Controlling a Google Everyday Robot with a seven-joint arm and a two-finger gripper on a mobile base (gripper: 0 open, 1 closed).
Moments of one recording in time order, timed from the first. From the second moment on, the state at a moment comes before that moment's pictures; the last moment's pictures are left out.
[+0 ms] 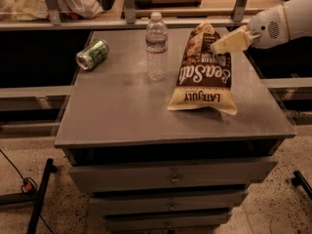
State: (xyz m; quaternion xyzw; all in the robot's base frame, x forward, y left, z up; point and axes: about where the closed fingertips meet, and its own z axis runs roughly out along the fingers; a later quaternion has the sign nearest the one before) arm 0.631 -0.177 0.948 -0.41 0.76 0.33 0.37
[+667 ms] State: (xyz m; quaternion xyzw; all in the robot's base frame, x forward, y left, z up) arm 0.616 -0.151 0.939 -0.39 0.76 0.37 0.36
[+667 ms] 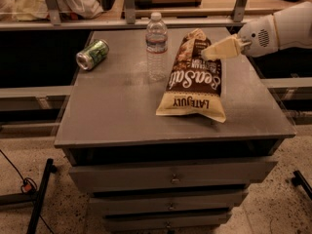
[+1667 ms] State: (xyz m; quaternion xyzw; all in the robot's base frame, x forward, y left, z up) arm 0.632 -0.138 0.931 -0.35 0.78 0.38 0.37
